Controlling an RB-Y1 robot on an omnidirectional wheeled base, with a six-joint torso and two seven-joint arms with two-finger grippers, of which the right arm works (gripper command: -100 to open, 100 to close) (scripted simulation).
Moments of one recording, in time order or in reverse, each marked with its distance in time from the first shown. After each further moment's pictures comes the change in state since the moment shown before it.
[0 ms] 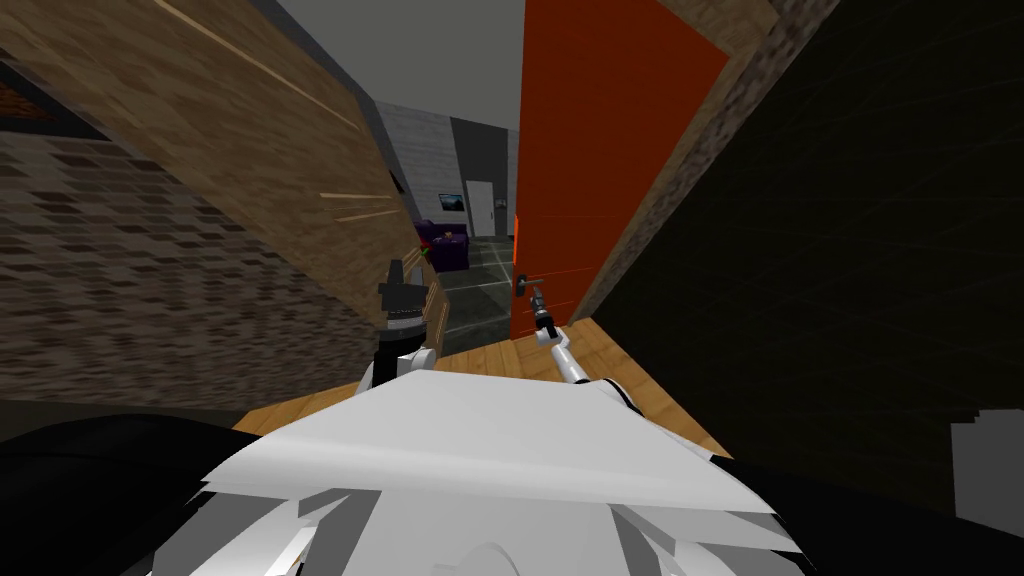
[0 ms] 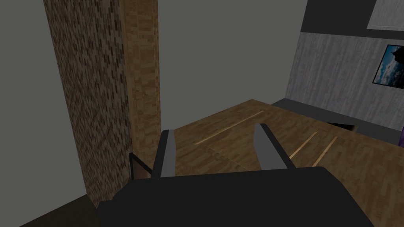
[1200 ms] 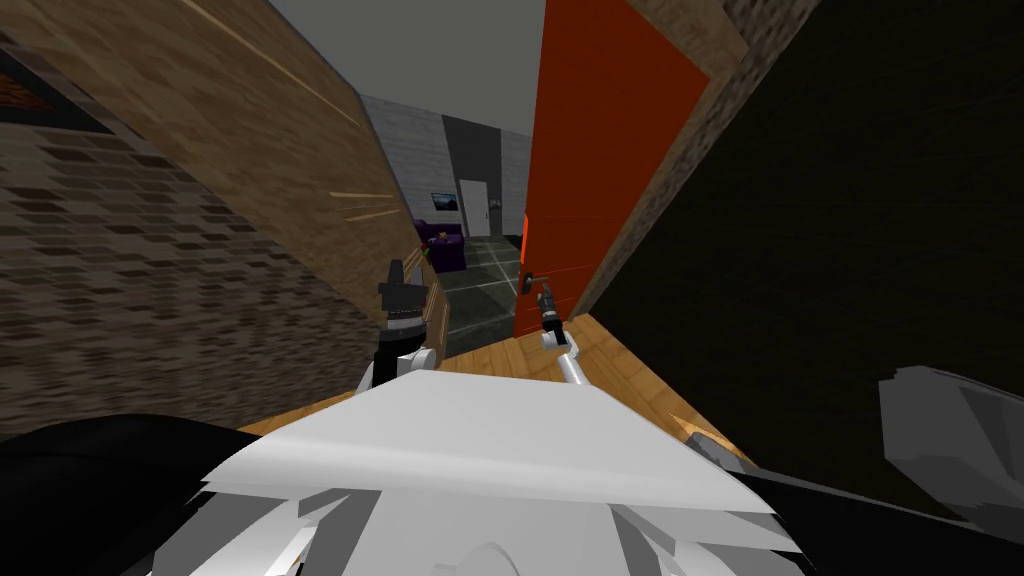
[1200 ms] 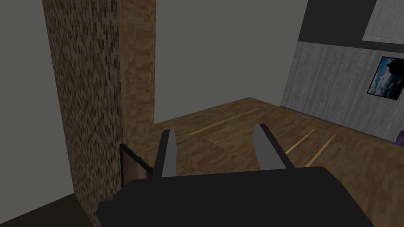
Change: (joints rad) arm 0.181 -0.014 -0.026 -0.320 0.006 -0.003 0.002
